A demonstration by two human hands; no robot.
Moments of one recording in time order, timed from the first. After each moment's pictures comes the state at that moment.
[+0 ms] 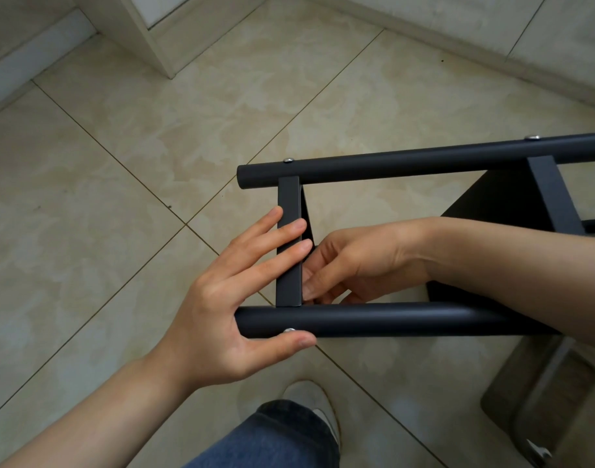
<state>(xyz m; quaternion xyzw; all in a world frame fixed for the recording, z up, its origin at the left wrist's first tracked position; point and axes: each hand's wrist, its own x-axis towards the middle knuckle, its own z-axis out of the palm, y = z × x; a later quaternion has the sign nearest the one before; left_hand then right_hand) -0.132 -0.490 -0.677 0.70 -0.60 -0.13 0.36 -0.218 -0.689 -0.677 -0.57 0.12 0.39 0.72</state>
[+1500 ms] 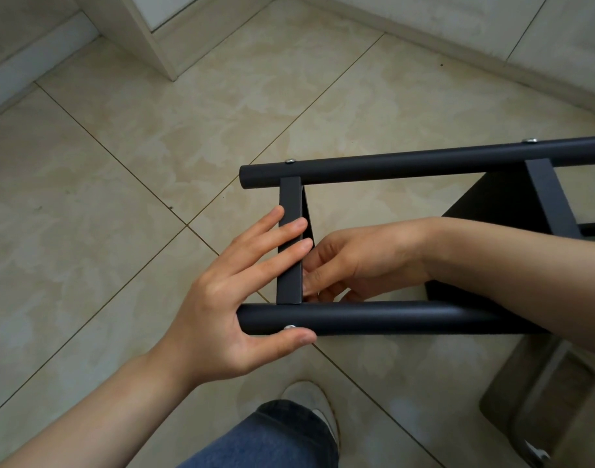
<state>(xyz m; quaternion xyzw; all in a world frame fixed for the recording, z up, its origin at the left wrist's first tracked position) -0.131 -0.489 -0.679 0.70 -0.60 -0.13 0.37 -0.219 -0.690 -0.675 -0.59 0.11 0.39 0.70</state>
